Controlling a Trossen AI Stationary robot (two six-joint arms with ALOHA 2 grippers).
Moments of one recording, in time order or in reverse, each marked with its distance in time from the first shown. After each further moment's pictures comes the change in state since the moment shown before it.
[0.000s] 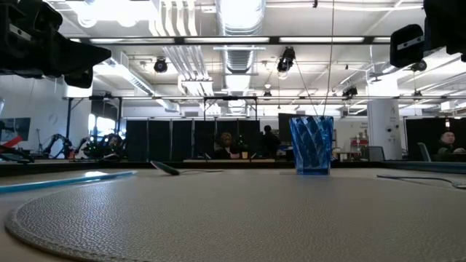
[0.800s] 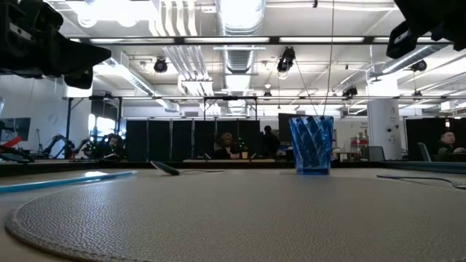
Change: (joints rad) left arm 0.000 0.000 0.000 -0.001 0.000 -0.023; right arm 0.000 0.000 0.000 0.221 0.294 0.062
